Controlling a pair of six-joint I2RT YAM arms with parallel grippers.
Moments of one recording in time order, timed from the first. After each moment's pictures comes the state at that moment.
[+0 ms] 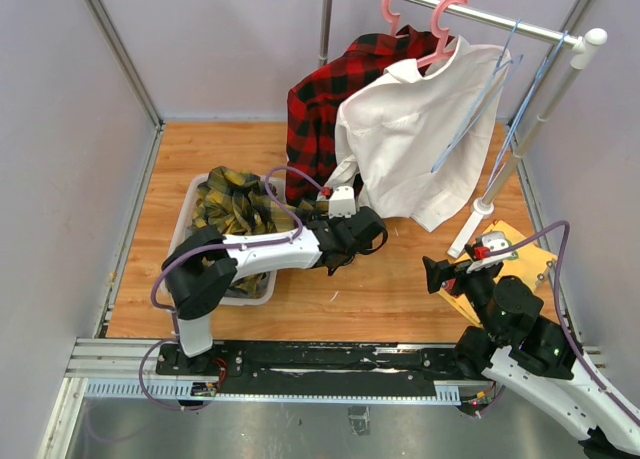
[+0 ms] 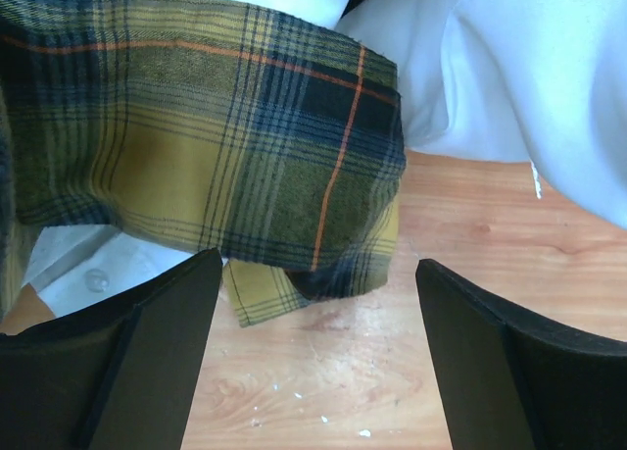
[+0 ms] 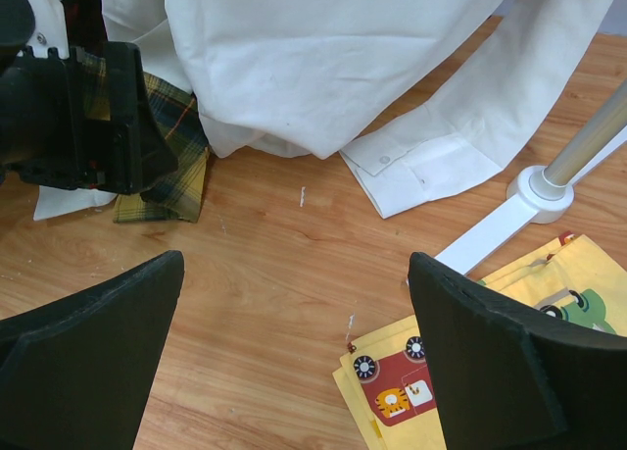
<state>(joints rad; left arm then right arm) -1.05 1.81 1.25 -0.36 -0.72 -0.92 0.91 0.13 0.54 -0.58 0.61 0.10</state>
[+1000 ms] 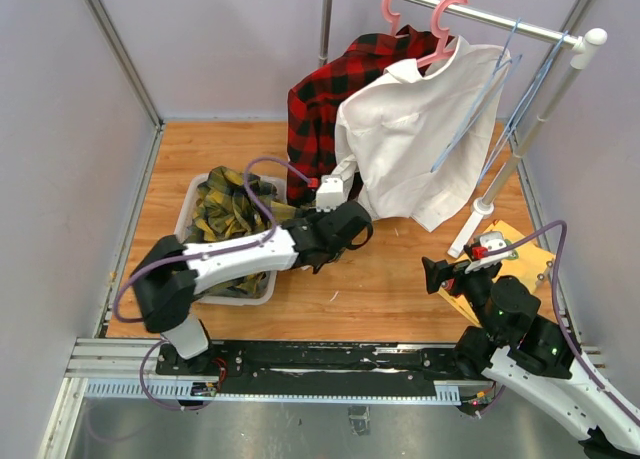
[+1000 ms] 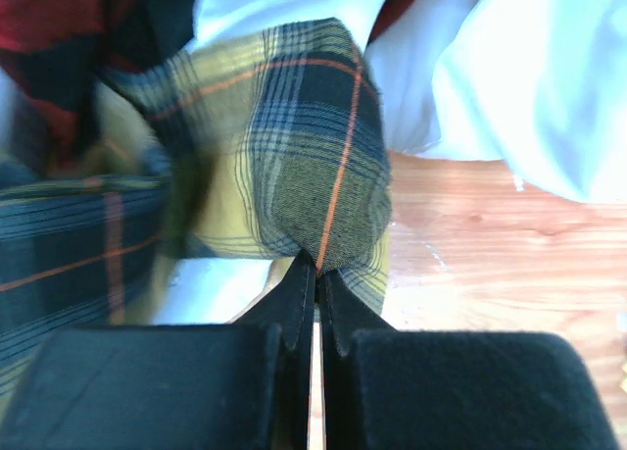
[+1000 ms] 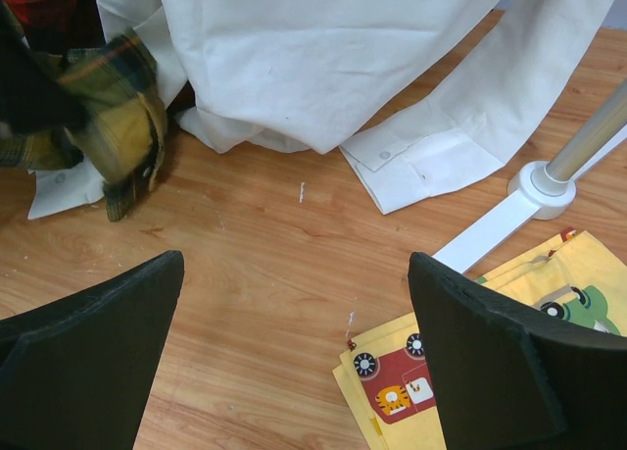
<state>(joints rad) -1.04 1.71 1.23 -0.41 -0.73 -0.83 0.91 0.13 0.53 -0.58 0.61 0.11</state>
